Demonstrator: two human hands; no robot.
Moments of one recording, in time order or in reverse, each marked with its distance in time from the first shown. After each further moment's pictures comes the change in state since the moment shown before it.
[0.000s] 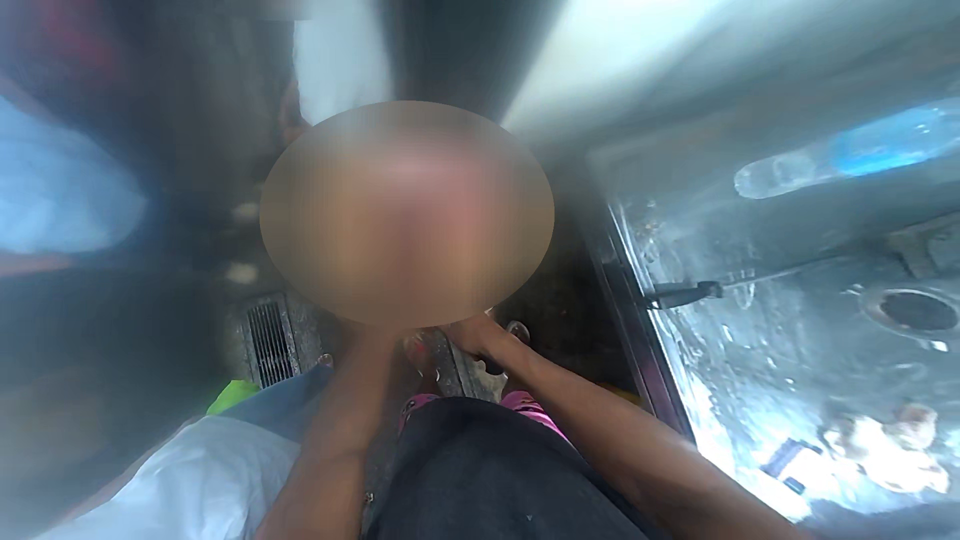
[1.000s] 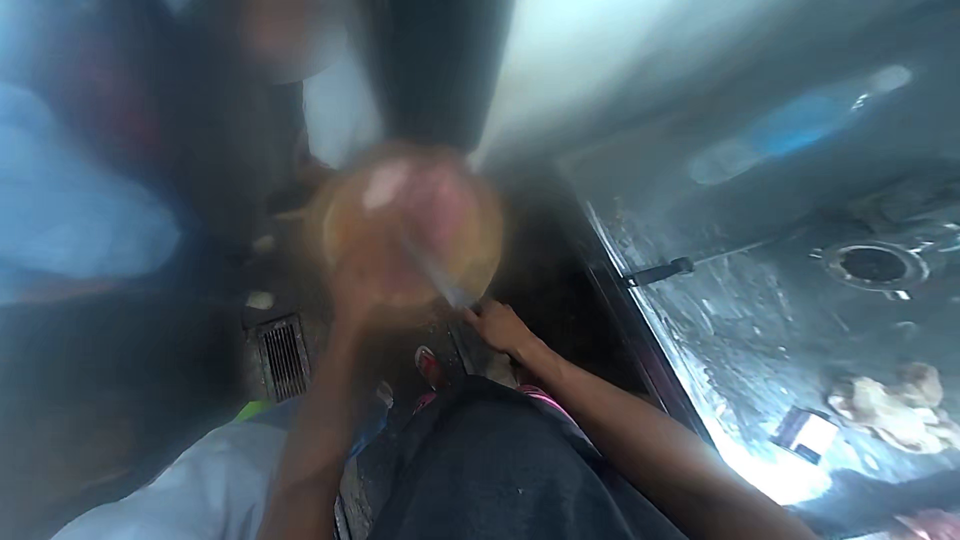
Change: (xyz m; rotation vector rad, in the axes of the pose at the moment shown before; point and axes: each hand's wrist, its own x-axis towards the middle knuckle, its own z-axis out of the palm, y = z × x) left_hand -0.053 -0.063 -0.092 -0.443 -0.034 -0.130; right_hand -0.048 0.061 0.016 0.153 0.266 -0.042
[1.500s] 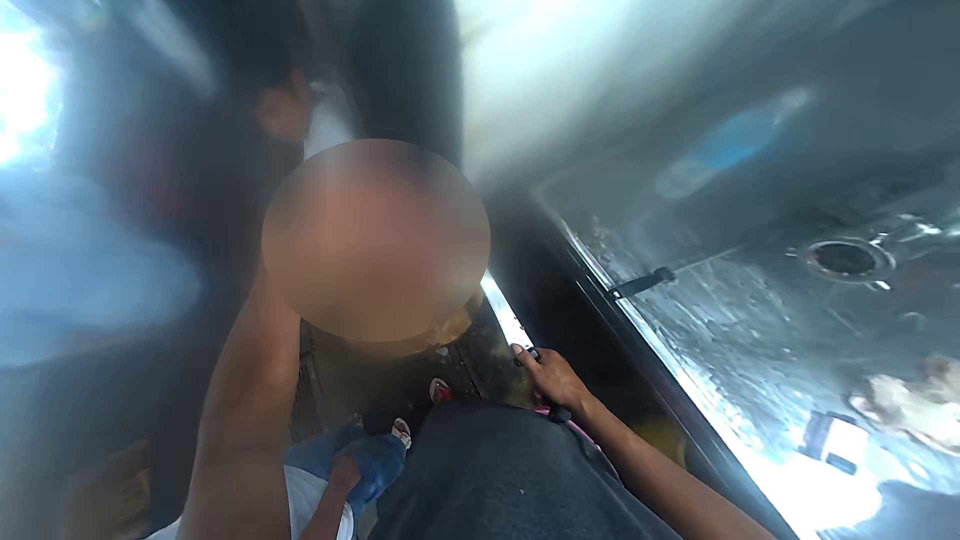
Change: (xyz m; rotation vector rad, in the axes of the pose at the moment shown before) left_hand 0.030 0.218 -0.196 0.076 -0.294 0.677; right_hand -0.034 0.133 0.022 0.497 0.153 0.012
